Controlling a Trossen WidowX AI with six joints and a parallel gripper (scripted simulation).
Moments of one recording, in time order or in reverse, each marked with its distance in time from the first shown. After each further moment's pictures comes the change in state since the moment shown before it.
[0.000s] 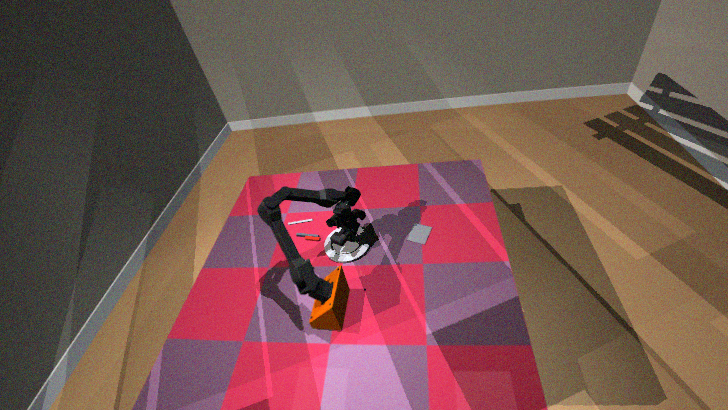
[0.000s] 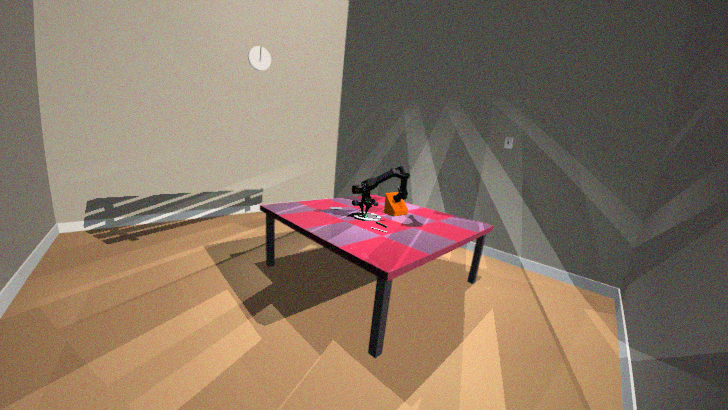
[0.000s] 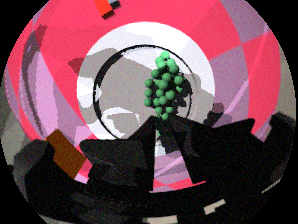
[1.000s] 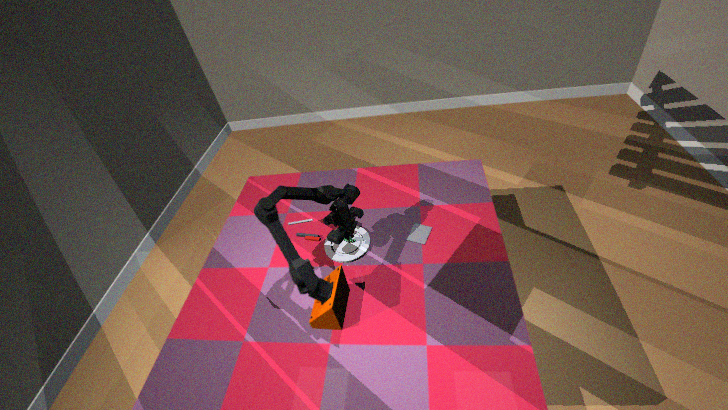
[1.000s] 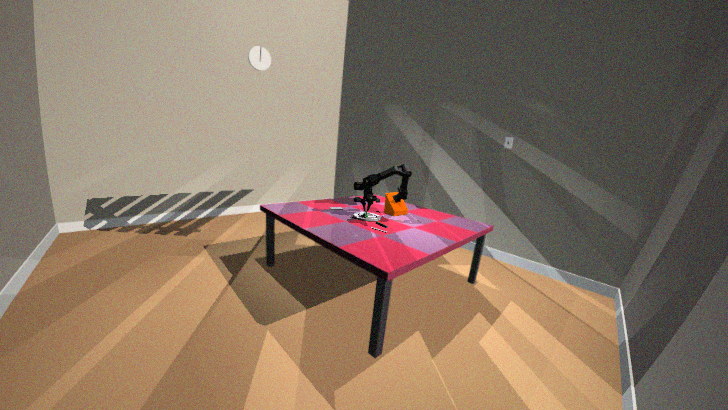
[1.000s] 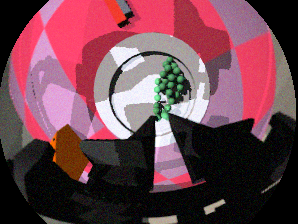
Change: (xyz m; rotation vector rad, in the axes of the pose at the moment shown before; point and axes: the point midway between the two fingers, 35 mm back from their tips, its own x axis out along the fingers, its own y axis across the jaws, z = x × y) arm -0.025 0.013 -0.001 0.007 -0.006 0.003
